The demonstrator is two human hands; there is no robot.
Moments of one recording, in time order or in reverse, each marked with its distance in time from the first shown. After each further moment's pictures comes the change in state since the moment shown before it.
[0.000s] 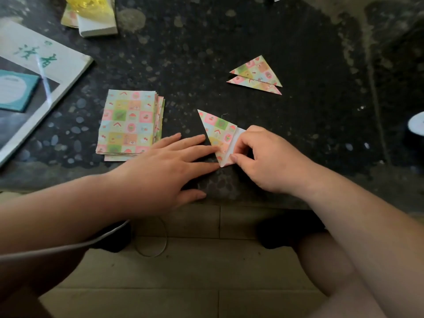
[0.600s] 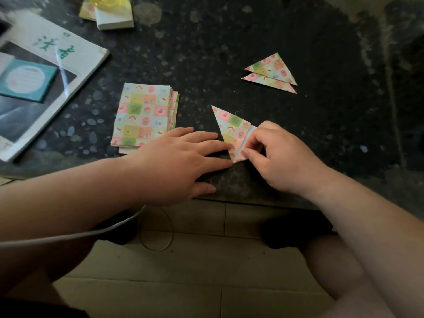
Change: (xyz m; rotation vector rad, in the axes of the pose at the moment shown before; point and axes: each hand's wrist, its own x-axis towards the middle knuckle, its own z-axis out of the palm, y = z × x) left_hand 0.003 -0.004 -0.009 0.120 -0.051 0.012; right_hand 0.000 0.002 0.008 0.013 0.089 -0.054
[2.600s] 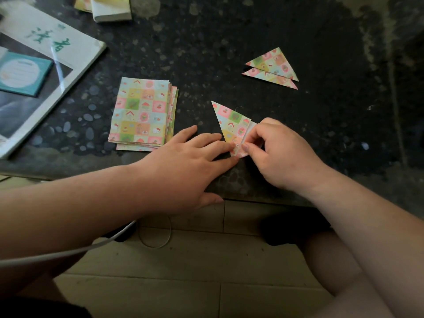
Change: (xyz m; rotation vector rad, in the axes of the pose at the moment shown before) left_hand 0.003 0.019 0.010 0.077 0.077 -0.016; right_hand 0.000 -0.006 0.004 -0.018 0.051 0.053
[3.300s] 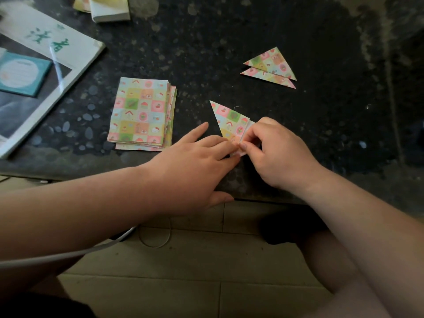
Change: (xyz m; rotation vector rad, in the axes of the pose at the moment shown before) left_hand 0.008 0.011 -0.001 0.023 0.094 0.028; right_hand -0.001 -0.002 0.003 -0.028 0.031 -0.016
